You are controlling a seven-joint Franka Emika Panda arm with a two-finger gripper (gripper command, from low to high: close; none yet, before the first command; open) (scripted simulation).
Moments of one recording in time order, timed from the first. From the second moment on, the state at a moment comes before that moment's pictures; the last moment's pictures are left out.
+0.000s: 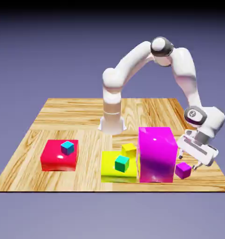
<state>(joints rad) -1.52 -0.92 2.33 -2.02 0.12 2.45 2.70</state>
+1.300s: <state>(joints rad) -1.56 -0.55 1.83 -2.48 -0.16 2.62 2.52</state>
